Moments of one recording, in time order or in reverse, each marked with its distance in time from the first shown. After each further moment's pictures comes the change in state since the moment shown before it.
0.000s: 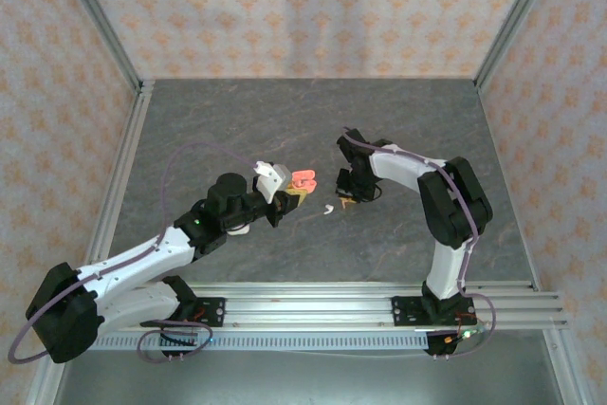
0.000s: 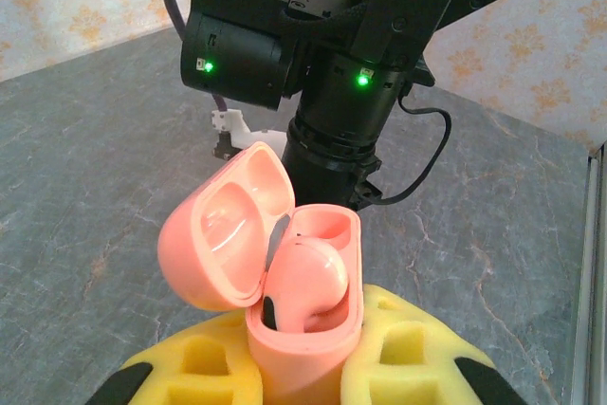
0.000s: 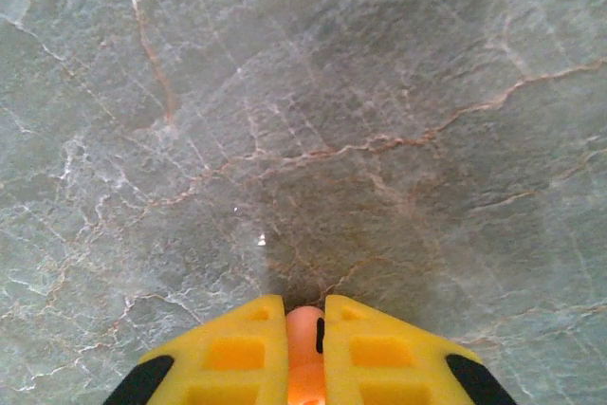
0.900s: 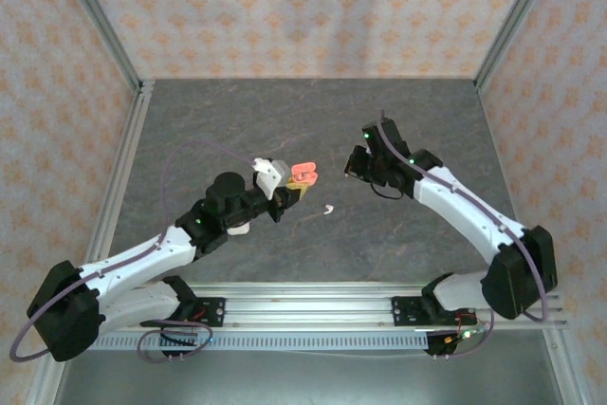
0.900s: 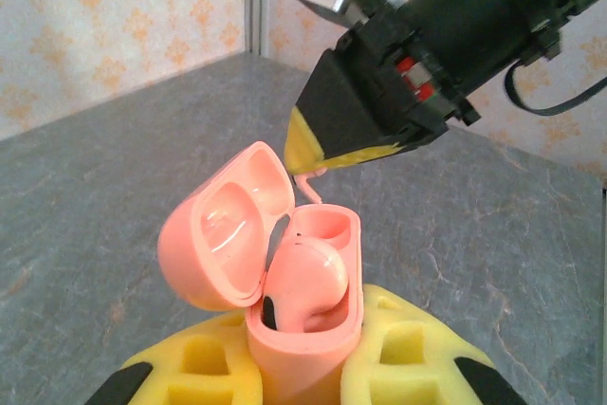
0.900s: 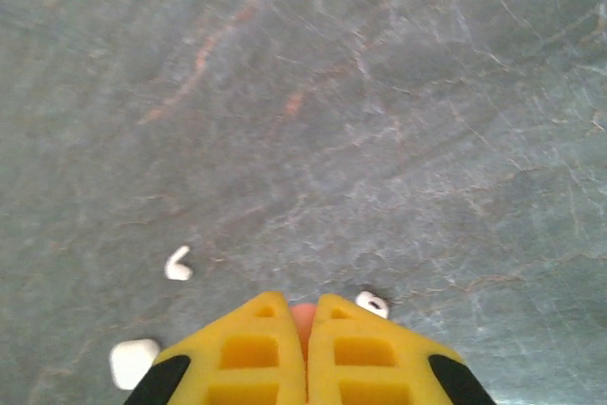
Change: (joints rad) left arm 0.000 0.013 0.000 0.105 -0.026 0.017; right arm 0.040 -0.552 -0.109 0.134 0.101 0.046
